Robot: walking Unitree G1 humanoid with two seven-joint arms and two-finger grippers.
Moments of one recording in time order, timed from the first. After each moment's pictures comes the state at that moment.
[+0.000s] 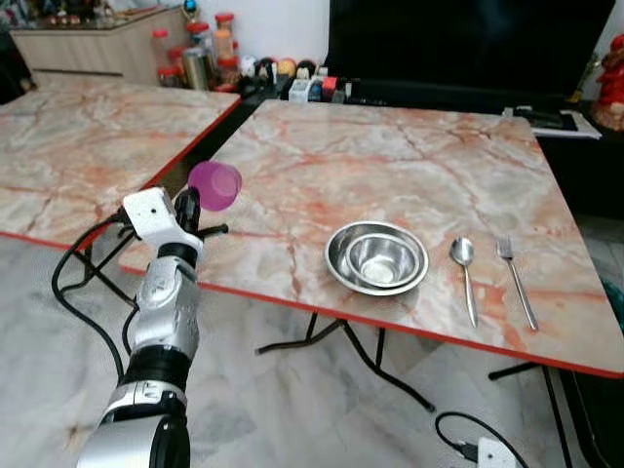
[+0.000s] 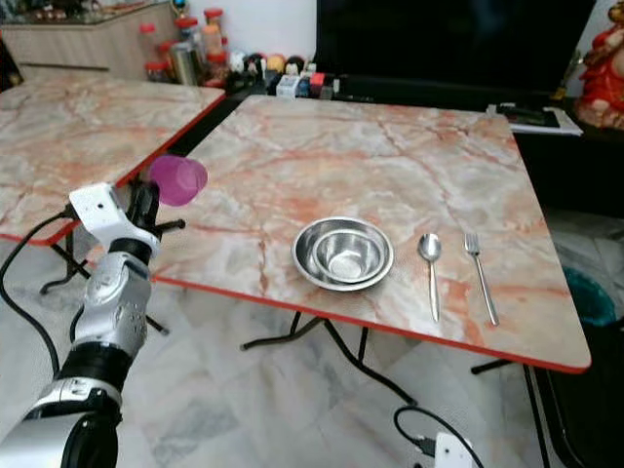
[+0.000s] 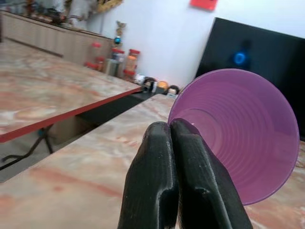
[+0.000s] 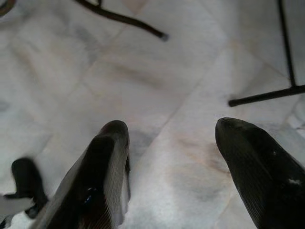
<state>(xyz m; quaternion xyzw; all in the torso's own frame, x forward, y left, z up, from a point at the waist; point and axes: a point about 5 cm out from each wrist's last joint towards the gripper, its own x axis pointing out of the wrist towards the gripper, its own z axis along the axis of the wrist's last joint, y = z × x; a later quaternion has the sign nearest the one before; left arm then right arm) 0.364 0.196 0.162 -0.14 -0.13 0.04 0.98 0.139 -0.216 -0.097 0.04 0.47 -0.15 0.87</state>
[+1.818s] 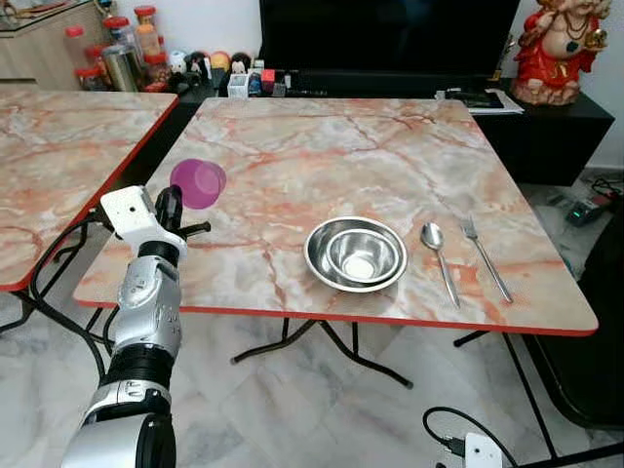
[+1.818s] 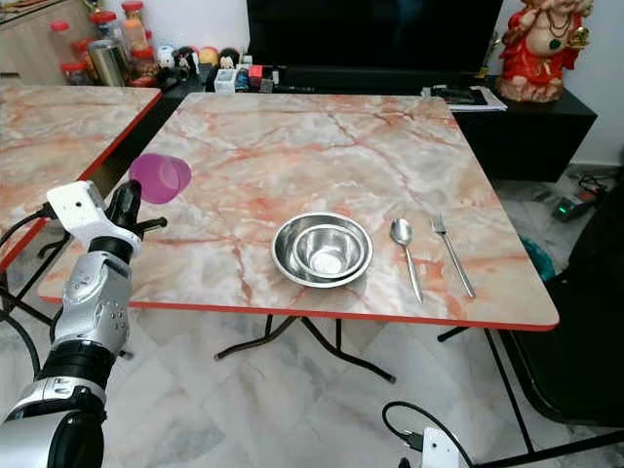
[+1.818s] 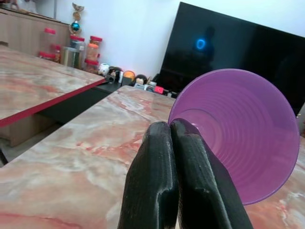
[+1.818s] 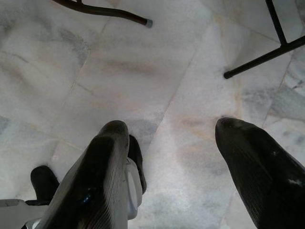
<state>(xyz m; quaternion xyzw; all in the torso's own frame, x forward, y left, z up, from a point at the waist) 0.363 0.213 0.167 -0.13 -0.14 0.04 0.98 0.145 -0.210 -0.096 0.05 0.47 -0.14 0.87</state>
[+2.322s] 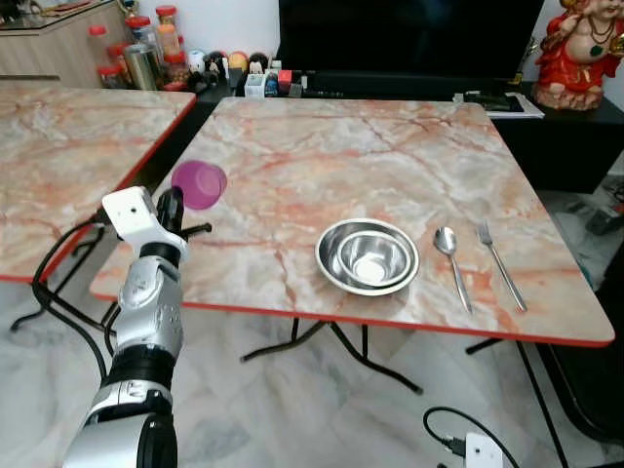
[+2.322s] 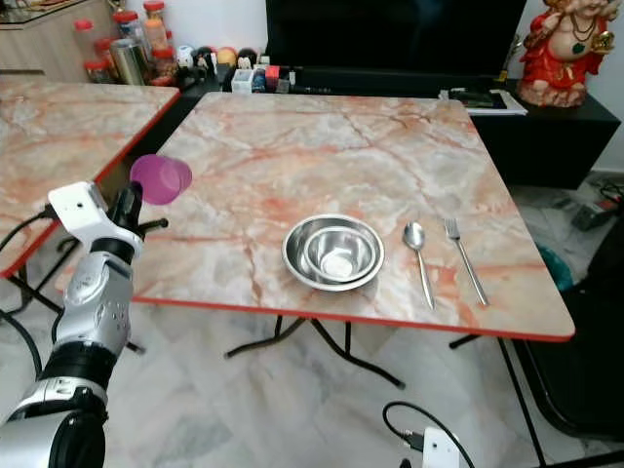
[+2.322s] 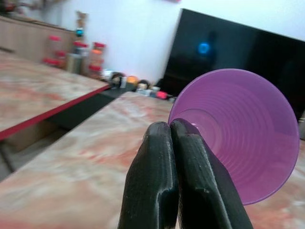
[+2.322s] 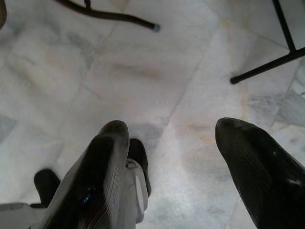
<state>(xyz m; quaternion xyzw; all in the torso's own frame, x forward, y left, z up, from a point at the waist) 0.362 0.212 0.165 -0.14 -0.13 0.04 0.98 0.146 -0.210 -0.096 0.04 0.48 -0.14 0.87</state>
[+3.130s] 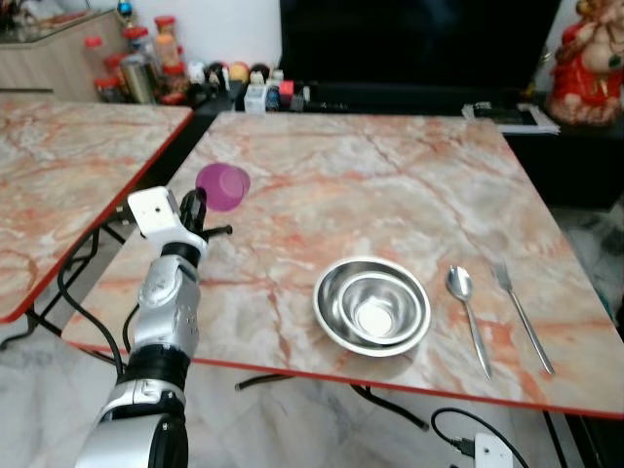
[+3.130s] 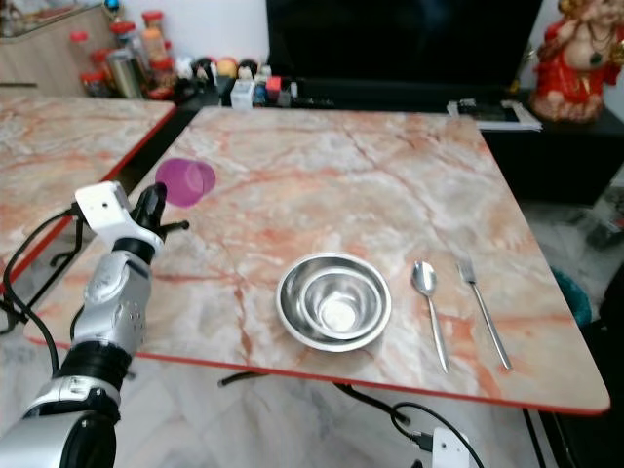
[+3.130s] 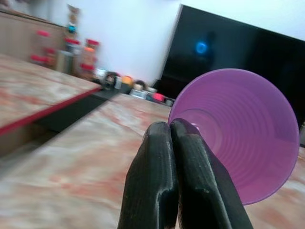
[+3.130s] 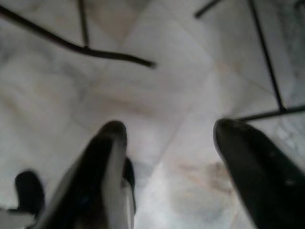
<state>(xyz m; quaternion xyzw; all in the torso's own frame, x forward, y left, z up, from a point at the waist) 0.362 0.207 0.164 -0.13 -0.13 0.03 0.98 0.149 -0.211 -0.094 0.03 0.47 -0.14 0.87</state>
